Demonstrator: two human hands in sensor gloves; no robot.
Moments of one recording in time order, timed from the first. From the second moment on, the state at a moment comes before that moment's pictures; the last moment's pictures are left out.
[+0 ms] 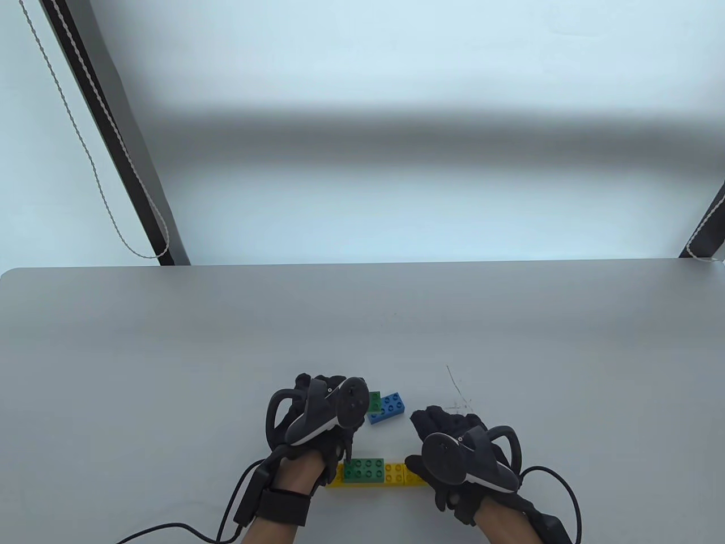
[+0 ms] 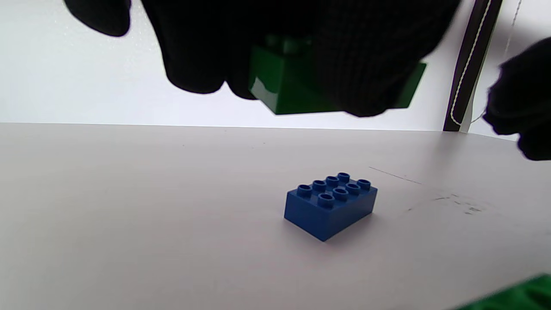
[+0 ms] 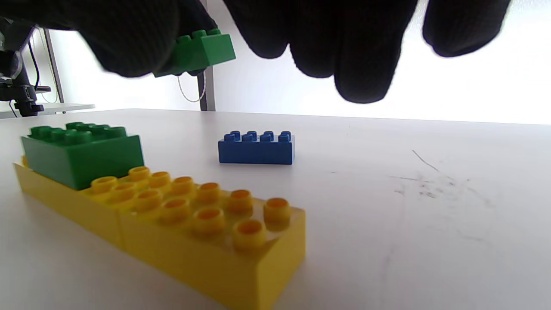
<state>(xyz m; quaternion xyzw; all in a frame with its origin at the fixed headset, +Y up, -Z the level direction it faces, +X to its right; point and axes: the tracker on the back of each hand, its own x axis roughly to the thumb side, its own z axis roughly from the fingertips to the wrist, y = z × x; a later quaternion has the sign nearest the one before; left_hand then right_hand) -0.079 -0.705 -0.343 -0.01 -0.15 0.02 0.99 0.123 -0.724 -0.288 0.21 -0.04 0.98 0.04</state>
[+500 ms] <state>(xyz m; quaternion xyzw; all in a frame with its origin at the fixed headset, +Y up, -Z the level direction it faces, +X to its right) -0.053 -0.682 -0.312 0.00 -0.22 0.00 0.97 0.111 -0.707 -0.271 0.25 -0.16 0.95 0.09</state>
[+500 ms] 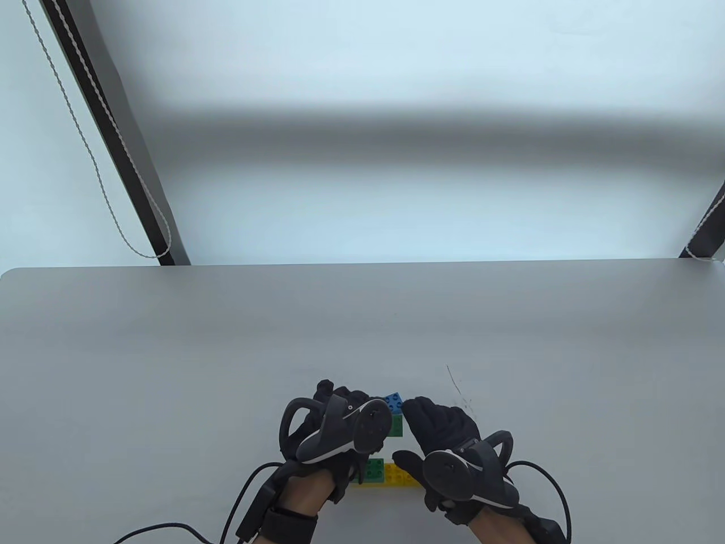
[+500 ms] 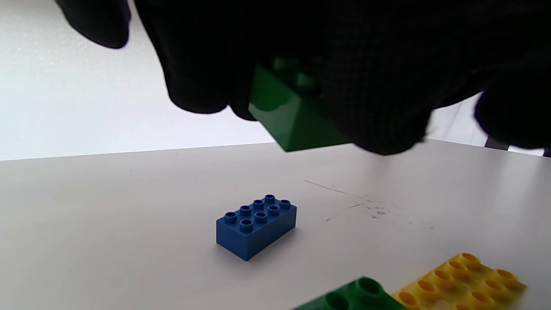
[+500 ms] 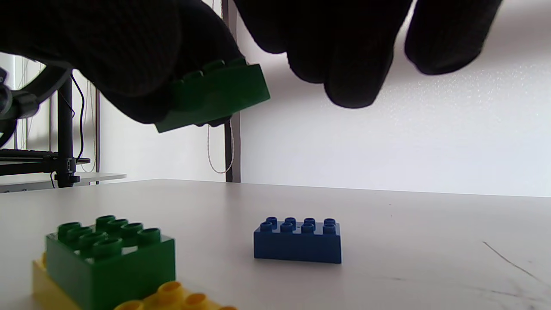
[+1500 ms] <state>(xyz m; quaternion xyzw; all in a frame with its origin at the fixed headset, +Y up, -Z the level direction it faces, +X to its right) -0.047 -0.688 -0.305 -0.04 -0.26 0.05 0.96 0.122 -0.710 -0.281 0.26 -0.09 0.96 0.10</state>
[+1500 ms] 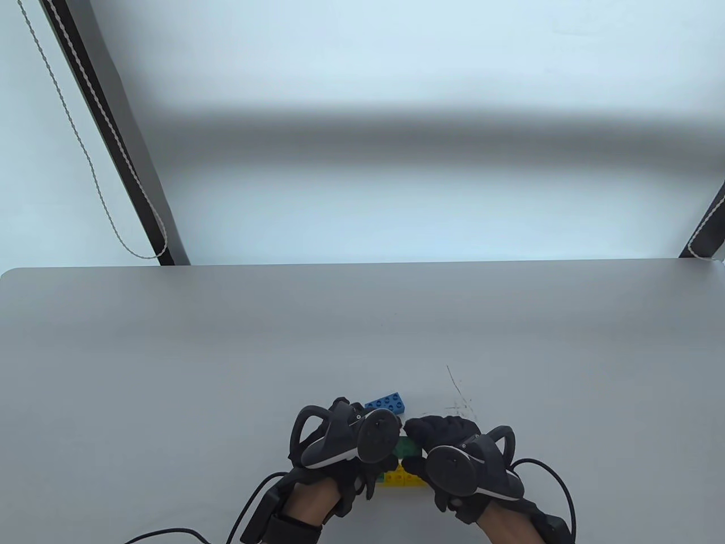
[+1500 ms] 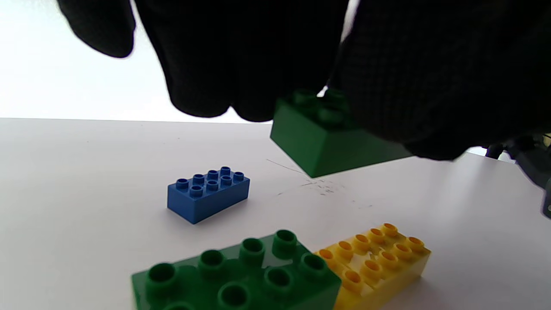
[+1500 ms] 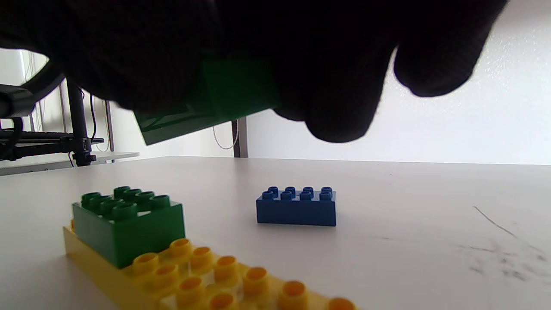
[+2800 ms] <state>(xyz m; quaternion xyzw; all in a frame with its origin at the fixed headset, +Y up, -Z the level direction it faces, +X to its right) -0.065 -0.737 -0.323 -0.25 -0.20 0.04 0.95 0.128 -0.756 -0.303 0.24 0.07 0.96 0.14</state>
